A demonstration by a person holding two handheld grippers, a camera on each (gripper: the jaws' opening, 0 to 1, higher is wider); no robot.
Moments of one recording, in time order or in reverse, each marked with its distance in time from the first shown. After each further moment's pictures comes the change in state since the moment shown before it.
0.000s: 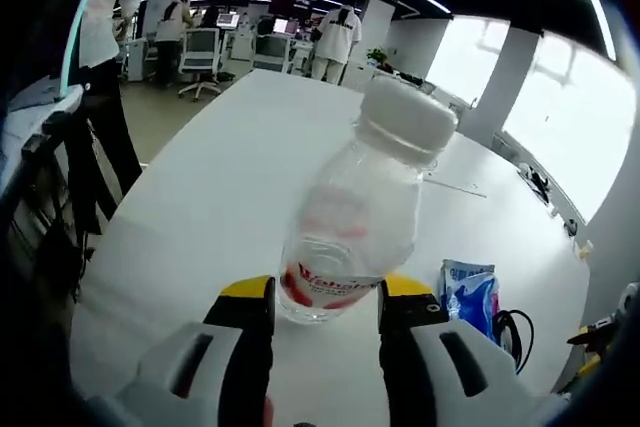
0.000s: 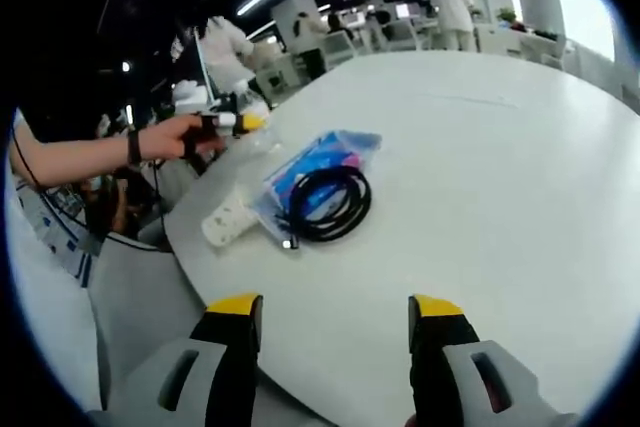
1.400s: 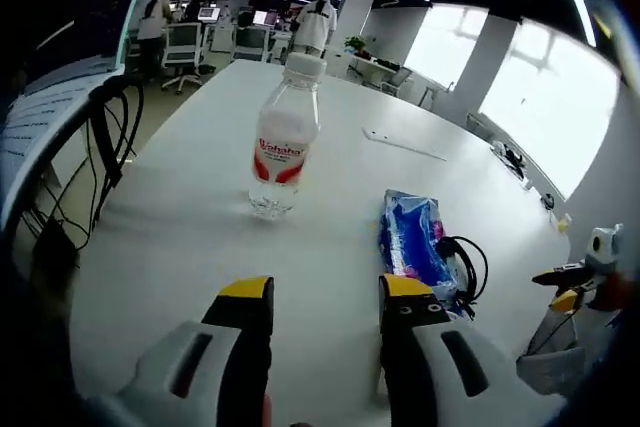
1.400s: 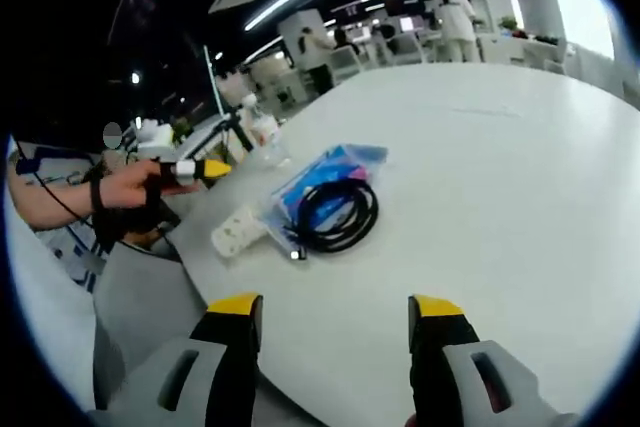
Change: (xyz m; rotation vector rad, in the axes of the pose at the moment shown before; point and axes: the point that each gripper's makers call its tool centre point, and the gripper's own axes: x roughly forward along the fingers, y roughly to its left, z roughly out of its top) left arm -0.094 -0.045 -0.075 0.048 0.070 -0.104; right arm 0.000 0.007 0.006 0.005 -0.073 0.045
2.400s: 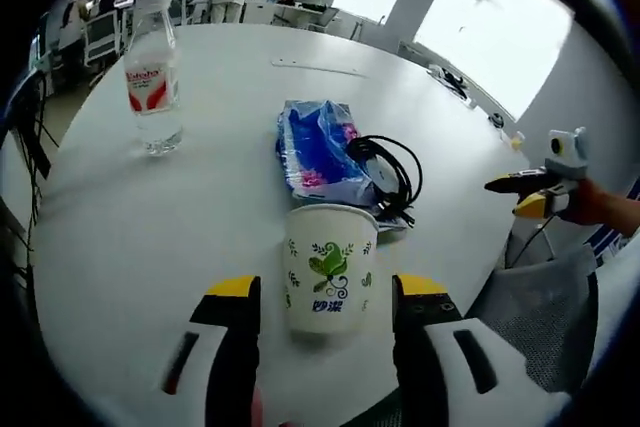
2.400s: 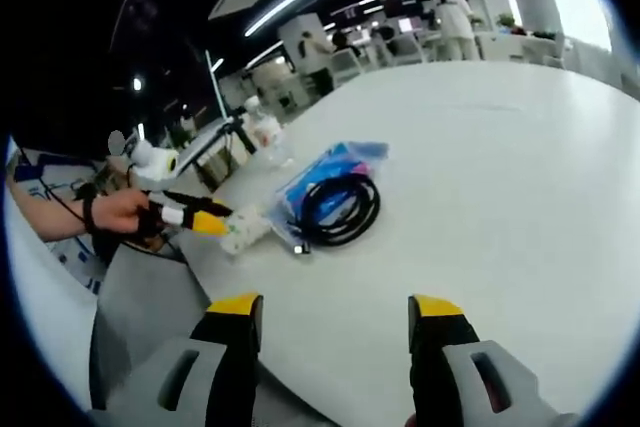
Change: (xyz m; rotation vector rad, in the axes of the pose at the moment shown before) left arm 0.006 -0.064 -0.085 0.220 0.260 -0.203; right arm -0.005 0.000 -0.010 0.026 -0.018 0.016
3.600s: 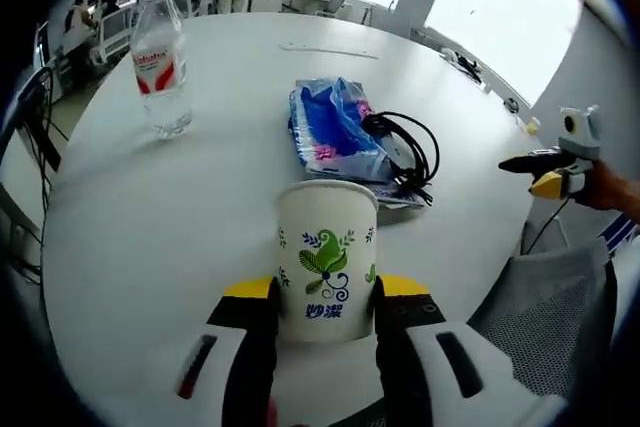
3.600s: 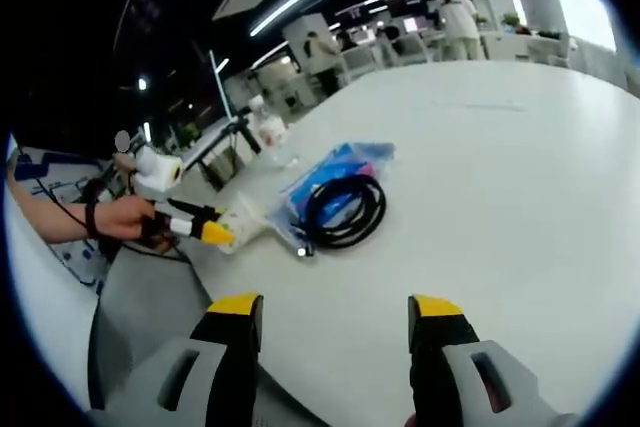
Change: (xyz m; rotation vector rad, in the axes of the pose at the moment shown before) left arm -0.006 0.013 -0.016 -0.020 0.027 0.080; right arm 0.011 0.004 0.006 -0.018 0.006 0.039
